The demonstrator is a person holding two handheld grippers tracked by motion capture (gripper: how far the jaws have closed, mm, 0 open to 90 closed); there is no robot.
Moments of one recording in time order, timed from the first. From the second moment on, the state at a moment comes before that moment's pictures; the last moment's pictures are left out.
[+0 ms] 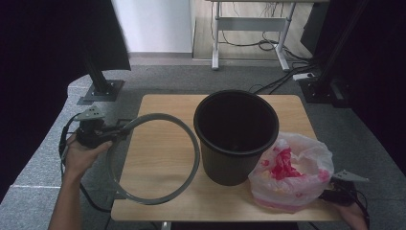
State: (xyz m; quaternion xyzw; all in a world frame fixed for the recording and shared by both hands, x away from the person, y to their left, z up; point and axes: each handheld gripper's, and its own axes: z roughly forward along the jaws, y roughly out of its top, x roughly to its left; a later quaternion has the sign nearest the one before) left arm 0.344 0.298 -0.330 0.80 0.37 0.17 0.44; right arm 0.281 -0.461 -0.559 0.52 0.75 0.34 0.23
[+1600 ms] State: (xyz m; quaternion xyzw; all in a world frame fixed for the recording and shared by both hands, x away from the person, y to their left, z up) left arm 0.352 0.278 -0.449 0.80 0.36 0.16 0.45; right arm 0.280 -0.461 -0.559 0.52 0.75 0.34 0.23
